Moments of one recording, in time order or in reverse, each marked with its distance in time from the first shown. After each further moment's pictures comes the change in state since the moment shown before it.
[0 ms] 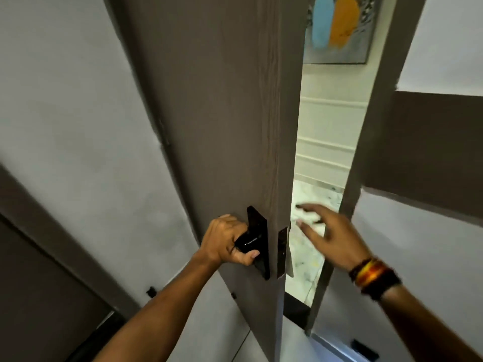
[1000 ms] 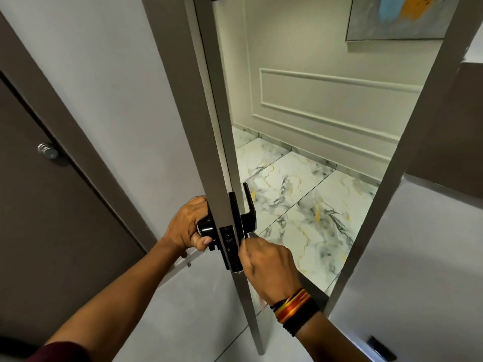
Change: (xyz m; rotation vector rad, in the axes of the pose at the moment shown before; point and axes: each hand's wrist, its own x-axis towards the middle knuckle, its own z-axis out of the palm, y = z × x) left_hand -0.092 -0.007 -0.100 0.025 0.001 -0.123; right_hand -0.071 -0.079 0.139 -0.275 0.165 -0.478
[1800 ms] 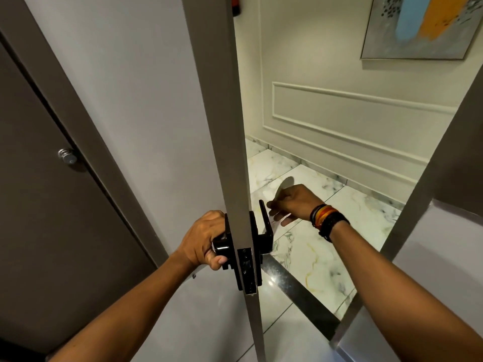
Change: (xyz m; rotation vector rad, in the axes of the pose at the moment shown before) left_hand 0.000 -0.009 -0.004 -0.085 -0.023 -0.022; right_hand 0.154 0.098 0.011 0.758 -0.621 0.646
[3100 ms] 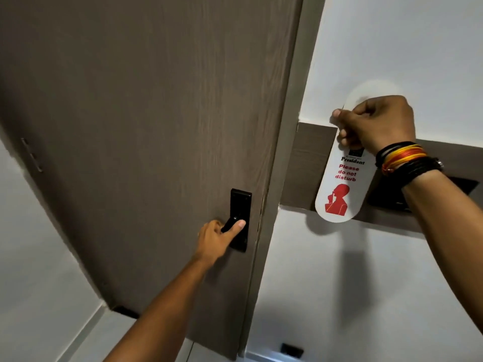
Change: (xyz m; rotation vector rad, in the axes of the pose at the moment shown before) left_hand 0.198 0.045 0.261 -0.421 -0.163 -0.717; right_hand -0.207 -0.086 -0.269 -0.391 1.319 -0.053
